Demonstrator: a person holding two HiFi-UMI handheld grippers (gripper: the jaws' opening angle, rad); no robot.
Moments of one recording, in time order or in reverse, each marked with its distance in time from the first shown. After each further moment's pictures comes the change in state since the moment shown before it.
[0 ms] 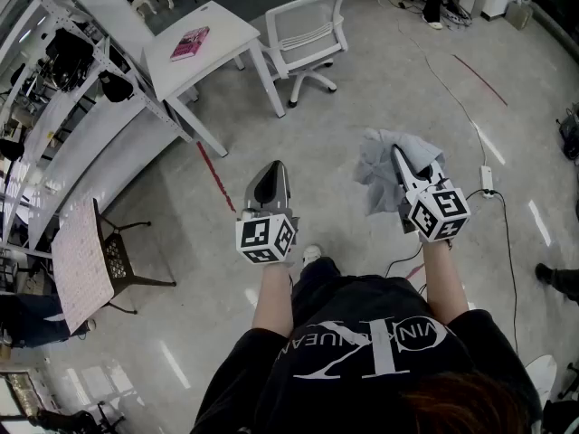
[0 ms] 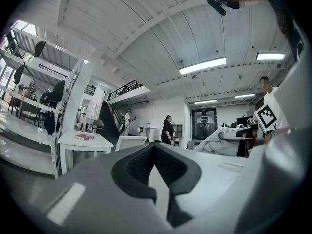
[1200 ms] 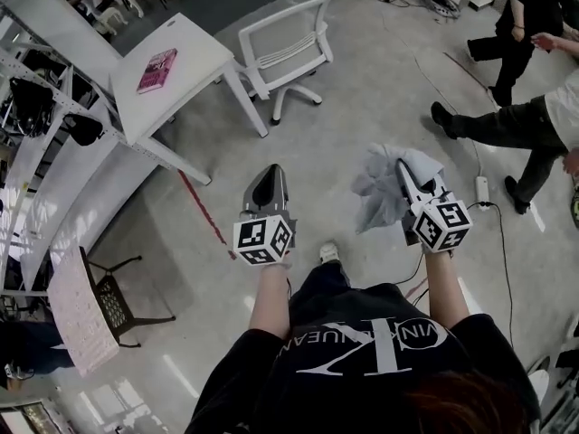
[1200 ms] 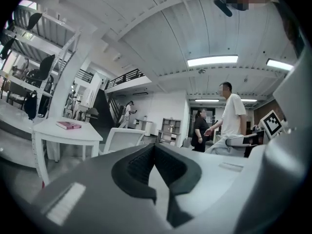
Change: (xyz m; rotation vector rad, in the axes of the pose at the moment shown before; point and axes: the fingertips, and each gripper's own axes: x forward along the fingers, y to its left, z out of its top) left arm 0.209 0.055 -0.035 -0.085 0.085 -0.055; right arm 0.135 -0.131 -0.025 0.072 0.095 -0.089
